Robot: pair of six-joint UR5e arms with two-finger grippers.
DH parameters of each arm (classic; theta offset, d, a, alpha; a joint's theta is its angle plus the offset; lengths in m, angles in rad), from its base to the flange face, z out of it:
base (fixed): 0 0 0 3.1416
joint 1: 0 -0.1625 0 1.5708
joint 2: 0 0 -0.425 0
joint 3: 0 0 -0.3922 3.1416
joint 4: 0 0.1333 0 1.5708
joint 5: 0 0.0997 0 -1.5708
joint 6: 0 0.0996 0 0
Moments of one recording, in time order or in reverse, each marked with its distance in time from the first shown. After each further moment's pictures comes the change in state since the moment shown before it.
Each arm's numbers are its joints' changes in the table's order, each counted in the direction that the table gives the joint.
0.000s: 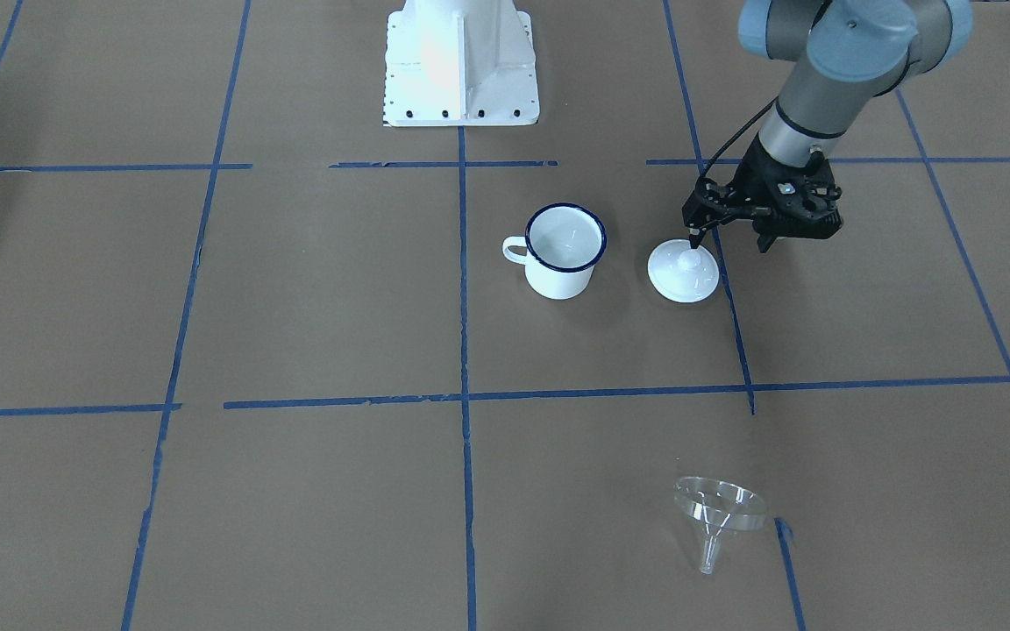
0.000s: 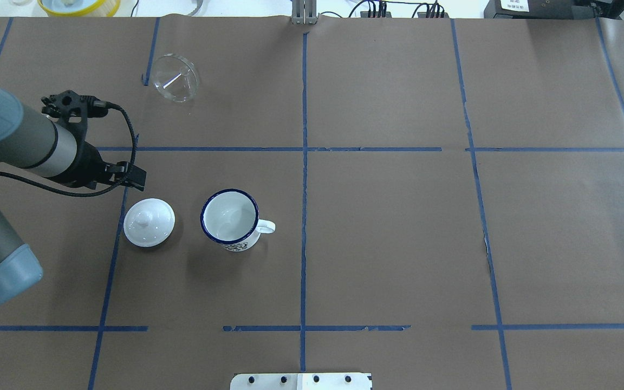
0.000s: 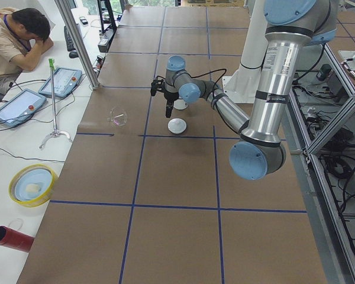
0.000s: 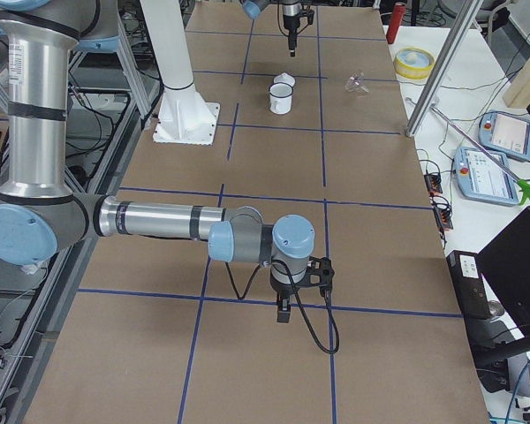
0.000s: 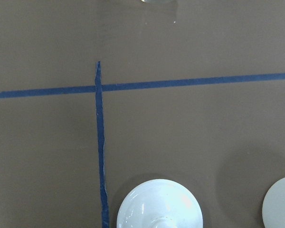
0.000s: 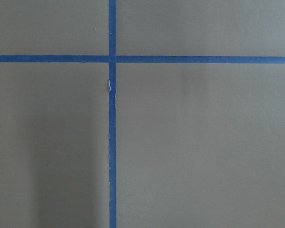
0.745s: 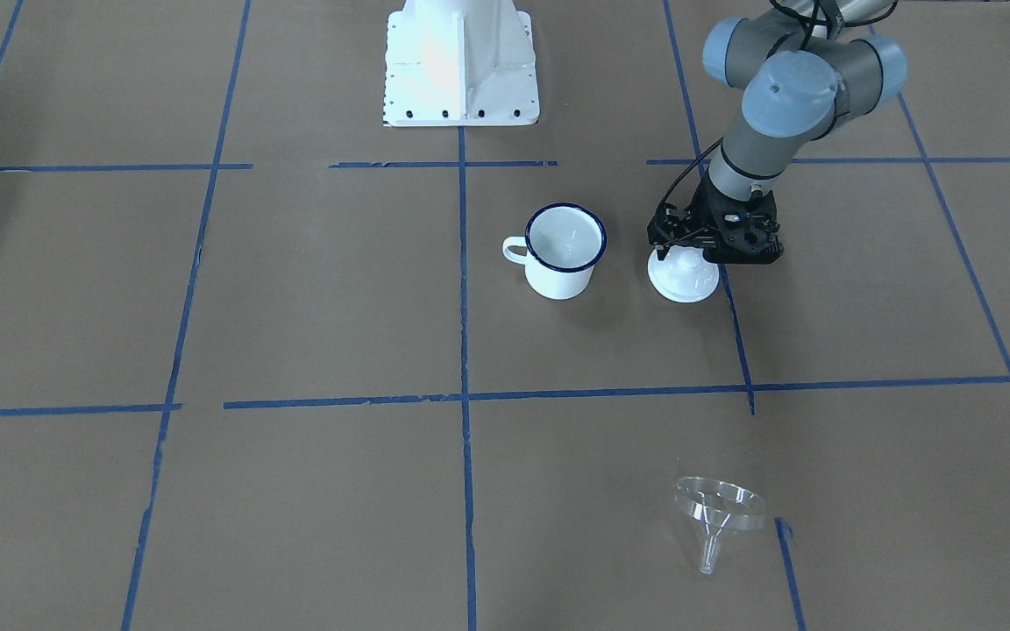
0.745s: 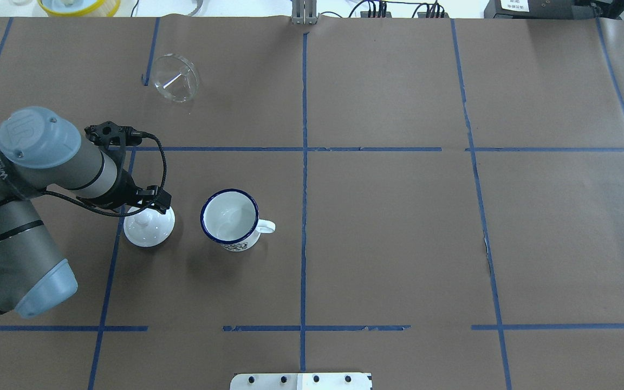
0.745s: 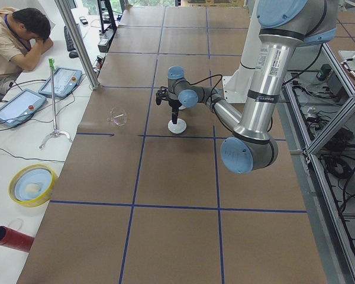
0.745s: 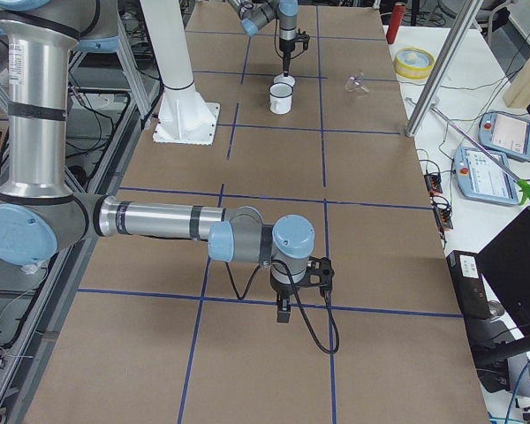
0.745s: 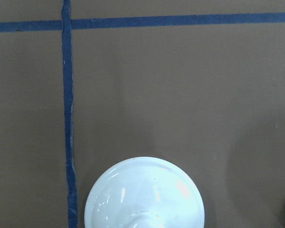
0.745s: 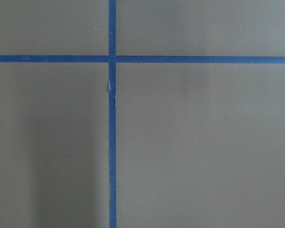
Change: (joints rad) left arm -0.068 0.035 -0.097 -0.017 0.002 -0.028; right arm 0.000 0.000 0.000 0.000 0.000 0.000
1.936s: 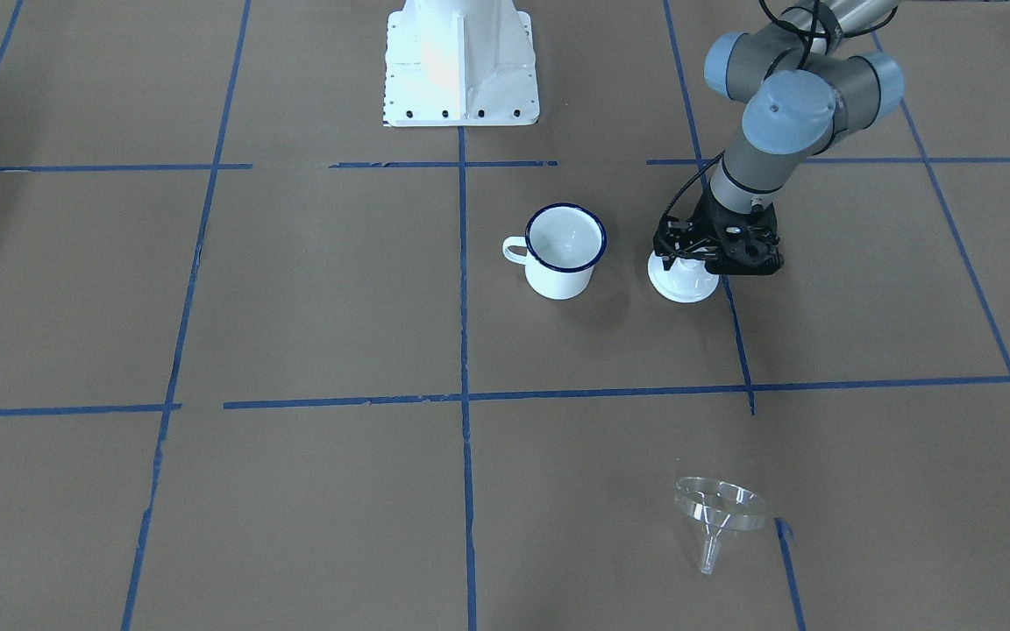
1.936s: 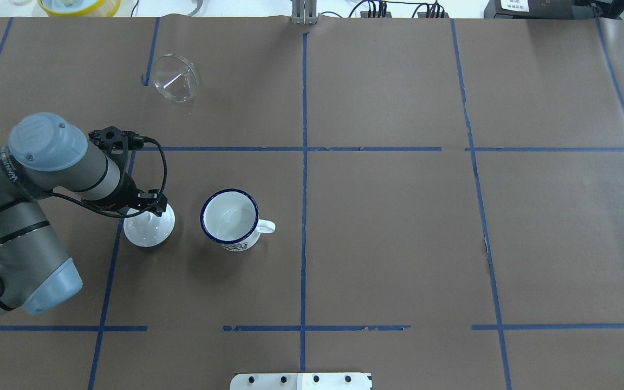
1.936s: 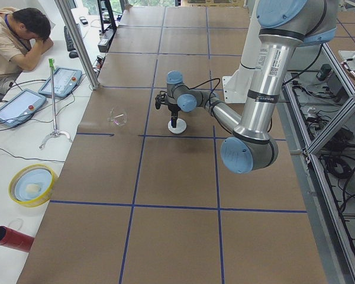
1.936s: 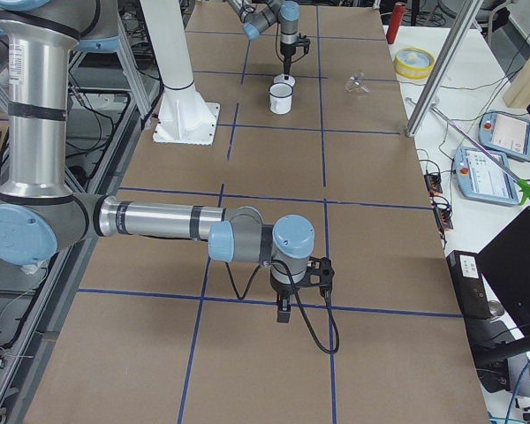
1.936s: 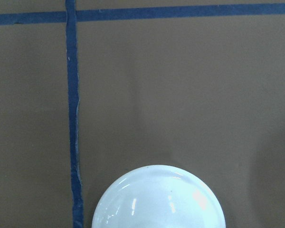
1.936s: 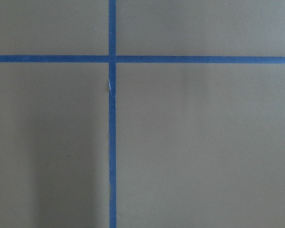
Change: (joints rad) left arm -0.001 -0.001 -0.035 -0.028 0.000 0.002; right arm 0.000 0.000 0.000 0.000 0.000 0.000
